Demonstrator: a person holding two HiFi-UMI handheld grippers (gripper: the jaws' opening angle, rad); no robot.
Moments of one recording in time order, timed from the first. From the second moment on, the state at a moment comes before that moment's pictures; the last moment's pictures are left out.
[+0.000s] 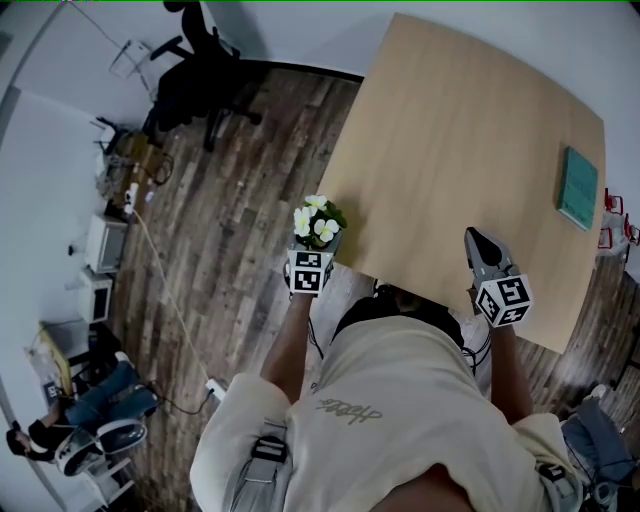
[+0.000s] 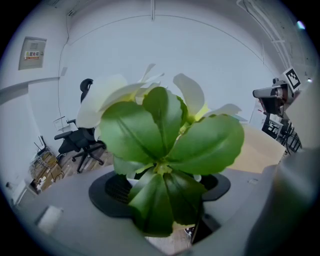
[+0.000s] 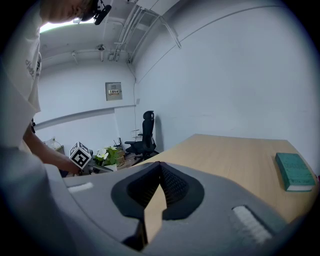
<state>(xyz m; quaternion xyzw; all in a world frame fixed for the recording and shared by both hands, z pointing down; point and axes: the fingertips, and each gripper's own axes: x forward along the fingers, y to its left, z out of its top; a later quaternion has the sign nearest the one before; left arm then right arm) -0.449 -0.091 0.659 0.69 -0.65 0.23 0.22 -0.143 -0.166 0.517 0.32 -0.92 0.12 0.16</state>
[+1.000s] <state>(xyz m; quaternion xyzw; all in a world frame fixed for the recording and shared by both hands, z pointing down) -0.456 -0.077 0.704 0.67 -0.66 0.23 0.24 -0.153 -0.149 0.528 0.32 -0.92 0.14 0.19</state>
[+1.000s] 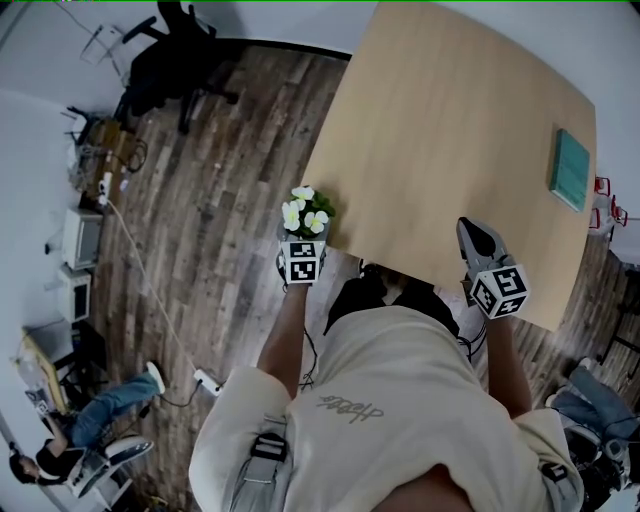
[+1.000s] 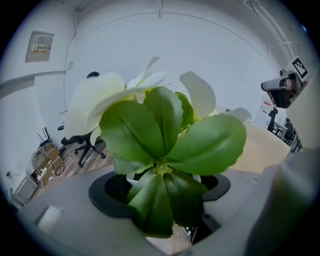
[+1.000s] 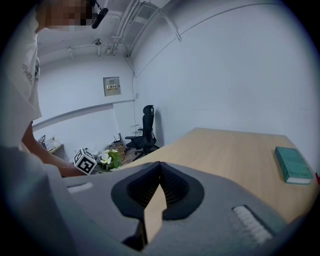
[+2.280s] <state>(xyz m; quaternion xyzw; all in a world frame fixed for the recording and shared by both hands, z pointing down) -0.453 -0.059 0.702 0.67 -0.67 0.21 0.25 -0.153 -0.150 0.529 0.31 -0.92 0.15 0.19</state>
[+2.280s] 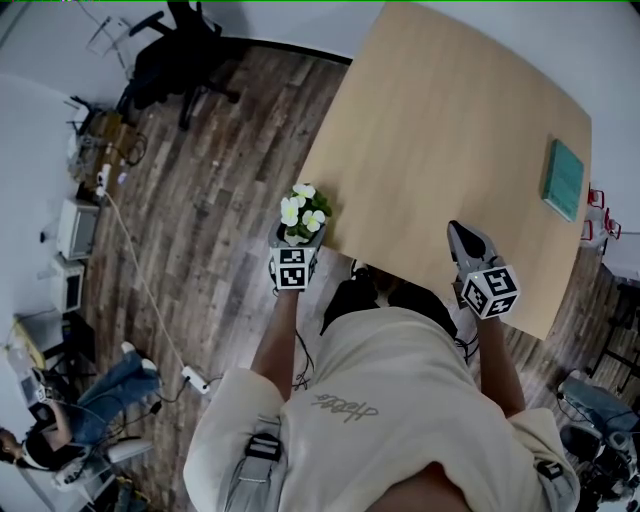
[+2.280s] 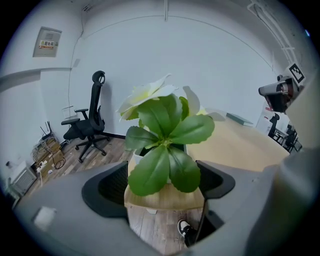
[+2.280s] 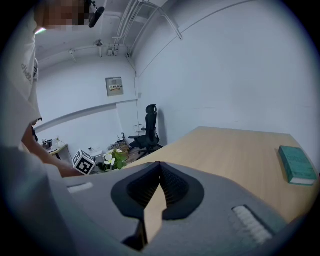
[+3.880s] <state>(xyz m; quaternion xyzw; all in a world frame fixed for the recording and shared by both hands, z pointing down) -0.194 -0.132 0.544 0.86 -0.46 0.20 0.12 0.011 -0.189 0.497 0.44 -0.88 0.17 0.05</state>
